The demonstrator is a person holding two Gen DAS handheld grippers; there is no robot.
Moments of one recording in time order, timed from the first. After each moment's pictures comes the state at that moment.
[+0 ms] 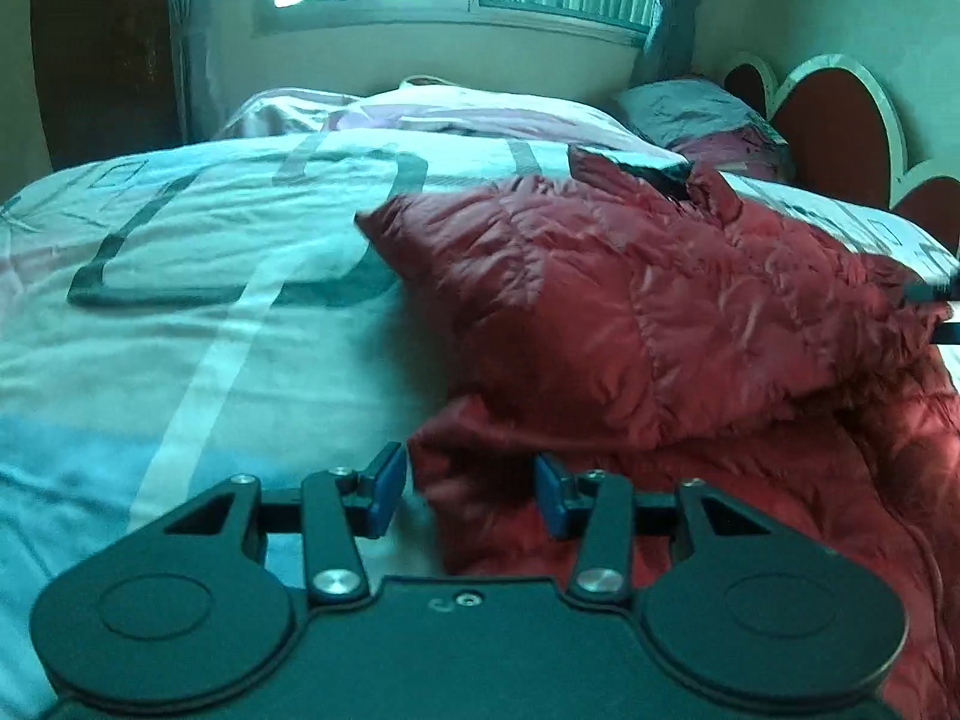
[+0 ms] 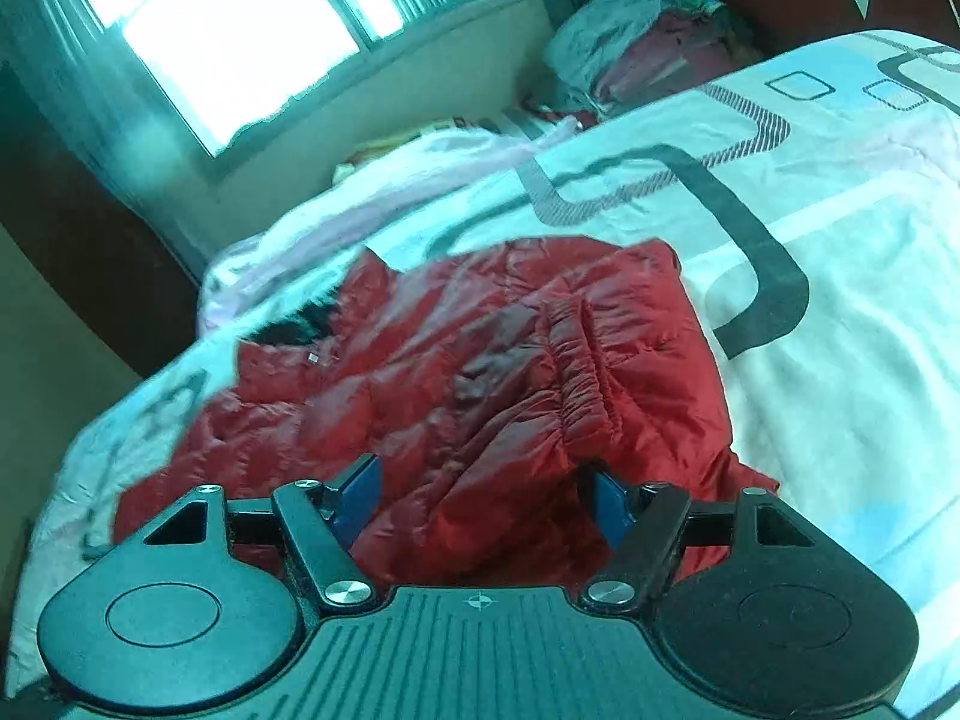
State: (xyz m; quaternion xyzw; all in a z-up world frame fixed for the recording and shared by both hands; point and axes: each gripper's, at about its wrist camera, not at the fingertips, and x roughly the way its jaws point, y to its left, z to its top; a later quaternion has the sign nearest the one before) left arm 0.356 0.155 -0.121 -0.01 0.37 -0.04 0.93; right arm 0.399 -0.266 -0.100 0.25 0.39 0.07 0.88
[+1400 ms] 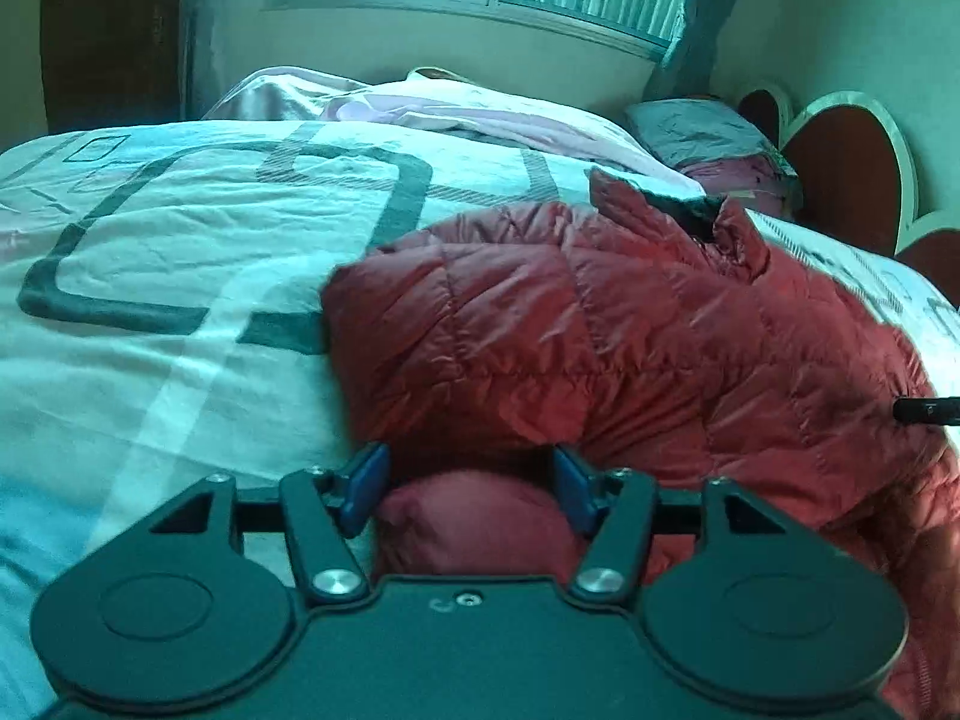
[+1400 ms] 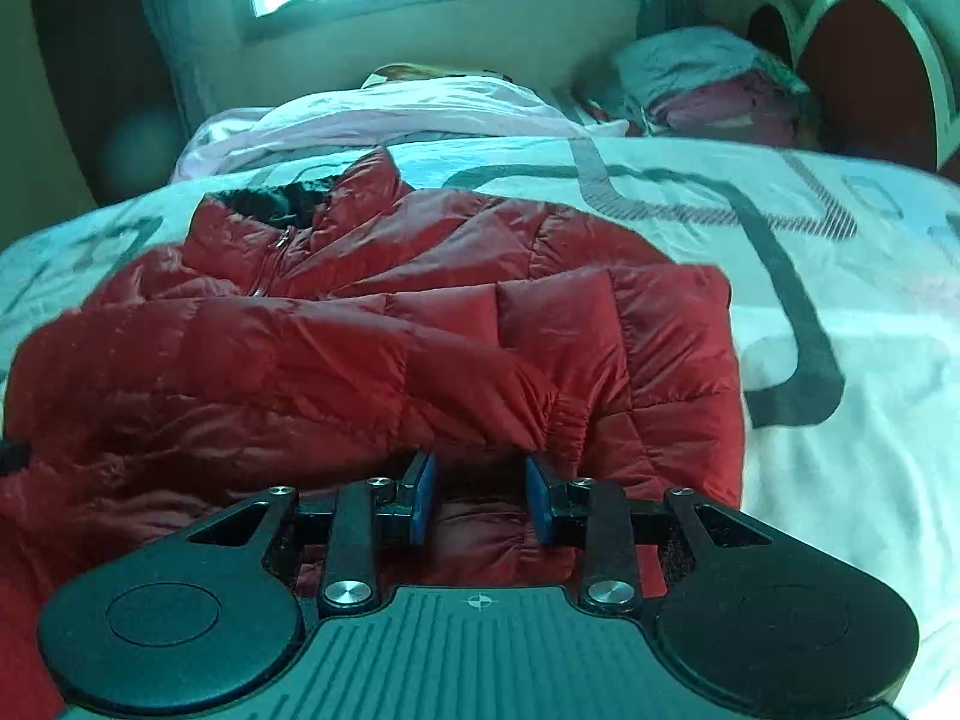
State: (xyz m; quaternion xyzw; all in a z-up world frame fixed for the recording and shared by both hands) left arm 0.393 0.174 -0.119 -0.06 0.38 -0.05 0.92; right arm 0.418 -0.220 -0.114 0.05 0.41 0.07 0.91
